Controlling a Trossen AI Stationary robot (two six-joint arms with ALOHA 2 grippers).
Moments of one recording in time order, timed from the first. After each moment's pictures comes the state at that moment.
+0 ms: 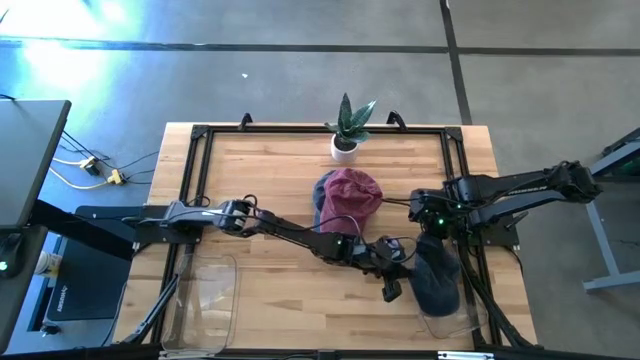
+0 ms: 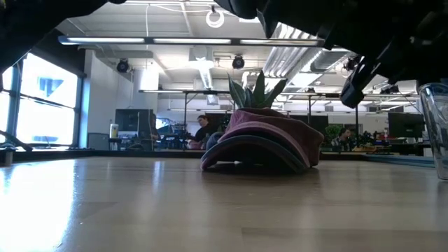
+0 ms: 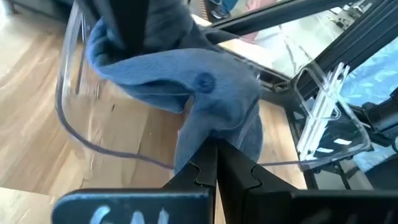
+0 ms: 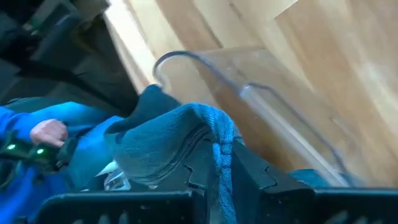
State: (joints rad) left arm -0.25 2.49 2.13 -0.02 -0.06 -0.50; right arm 0.07 0.96 0.67 -0.92 -0.55 0.82
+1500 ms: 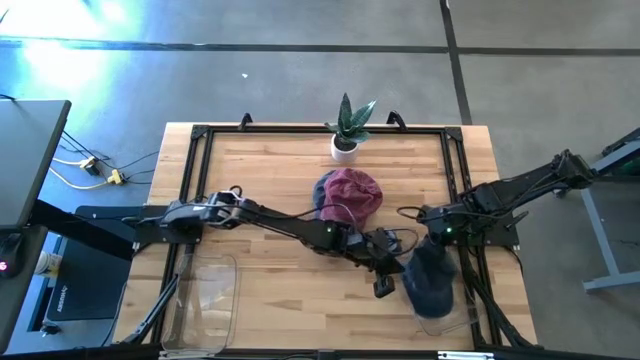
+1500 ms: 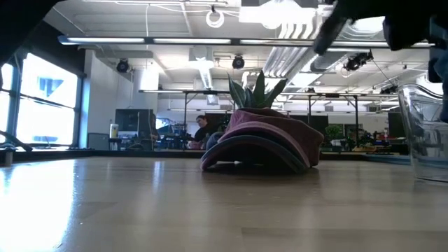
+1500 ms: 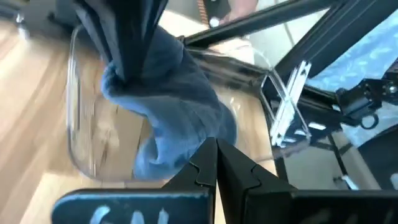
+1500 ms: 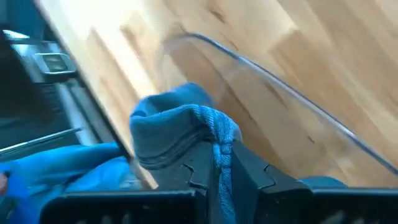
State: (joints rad) left arm -0.25 2.32 2.13 -0.32 -0.01 -0.48; right arm 0.34 0.84 0.67 -0.84 -0.21 1.14
